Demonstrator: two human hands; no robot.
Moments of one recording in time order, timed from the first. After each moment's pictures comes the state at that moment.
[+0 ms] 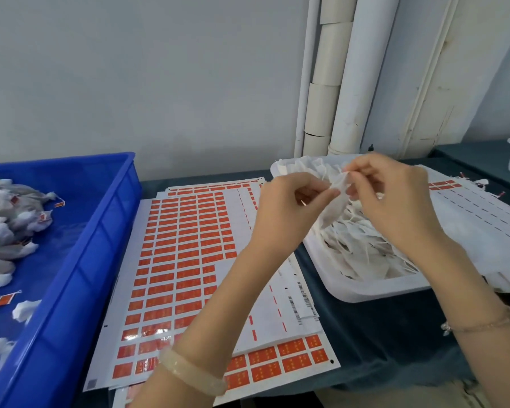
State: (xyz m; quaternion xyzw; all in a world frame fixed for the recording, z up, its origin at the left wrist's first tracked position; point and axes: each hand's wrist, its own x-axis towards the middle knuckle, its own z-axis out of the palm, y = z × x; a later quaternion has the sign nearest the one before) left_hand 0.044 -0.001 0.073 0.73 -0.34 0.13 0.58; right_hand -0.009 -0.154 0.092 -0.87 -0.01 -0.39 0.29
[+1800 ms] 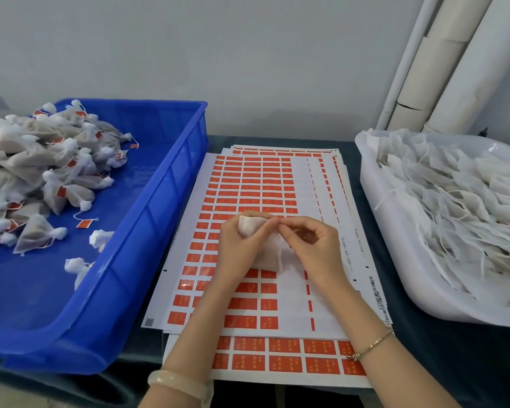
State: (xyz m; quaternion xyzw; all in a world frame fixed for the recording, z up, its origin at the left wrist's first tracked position) left_hand 0.081 0.131 -0.072 0.74 -0.03 0.15 0.65; right_hand 0.070 -0.005 -0.073 -0.75 -0.07 -0.16 0.64
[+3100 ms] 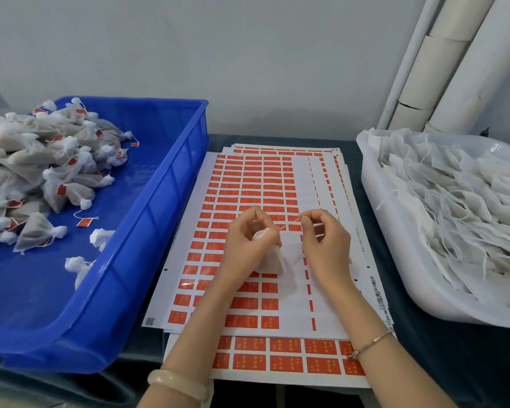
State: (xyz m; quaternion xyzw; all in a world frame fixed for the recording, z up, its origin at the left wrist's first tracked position) left_hand 0.076 0.127 -0.064 0.73 -0.10 0.10 0.67; right_hand 0.079 -0.009 -0.079 -0.83 0.06 -0.24 0.51
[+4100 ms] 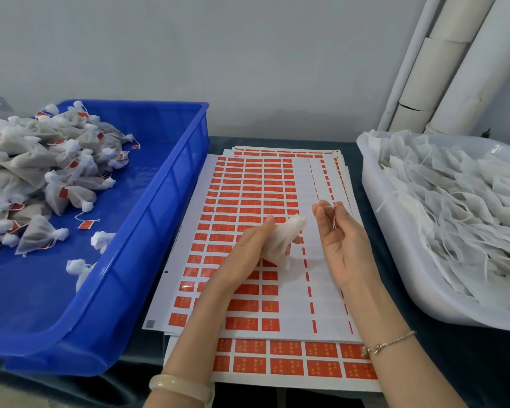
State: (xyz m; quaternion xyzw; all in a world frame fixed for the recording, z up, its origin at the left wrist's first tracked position) left_hand 0.070 0.135 -0.059 0.78 -0.08 -0.10 0.61; right_hand 0.079 -0.033 -0.052 -0.30 0.09 -0.04 0.95
